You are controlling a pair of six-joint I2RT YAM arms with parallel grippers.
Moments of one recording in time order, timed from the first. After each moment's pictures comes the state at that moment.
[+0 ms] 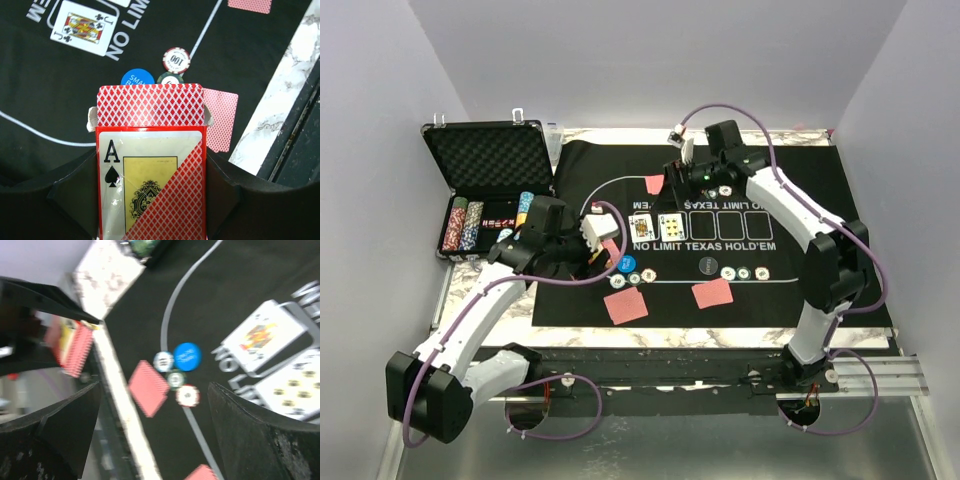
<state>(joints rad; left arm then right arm) -0.36 1.05 0.86 -0.61 0.55 0.51 0.43 1.85 1.65 -0.60 -0.81 -0.02</state>
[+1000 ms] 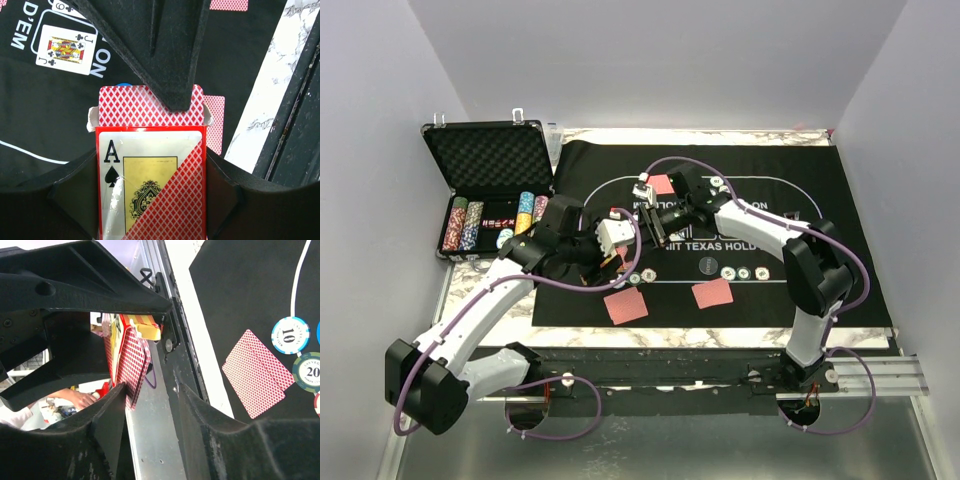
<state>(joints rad) -0.51 1.10 0.92 -0.63 0.51 0.55 0.63 1.85 1.32 -0.23 -1.10 0.49</state>
